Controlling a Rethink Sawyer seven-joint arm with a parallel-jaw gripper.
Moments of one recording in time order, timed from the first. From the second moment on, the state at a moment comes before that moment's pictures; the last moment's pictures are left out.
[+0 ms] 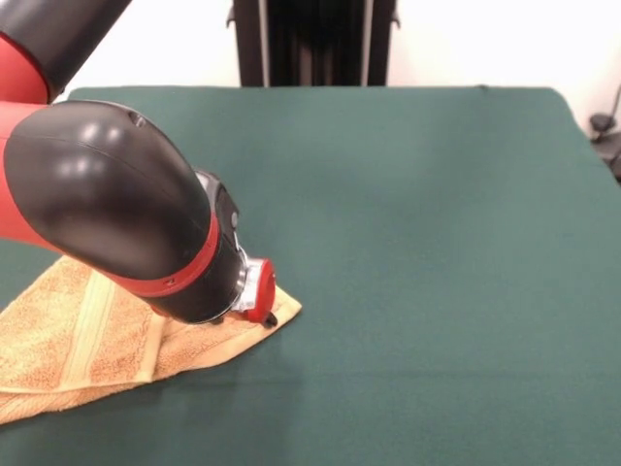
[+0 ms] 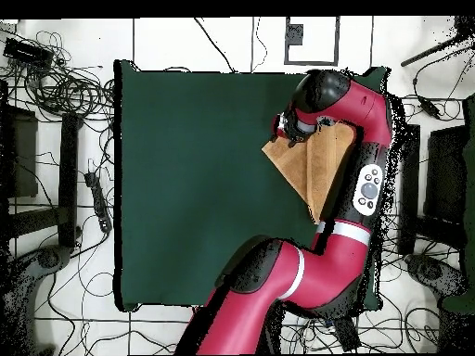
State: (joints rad) arm -0.36 0.20 0.34 0.13 -0.26 1.68 1.62
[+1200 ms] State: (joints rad) arm -0.35 0.20 0.46 0.12 -0.29 1.68 1.93
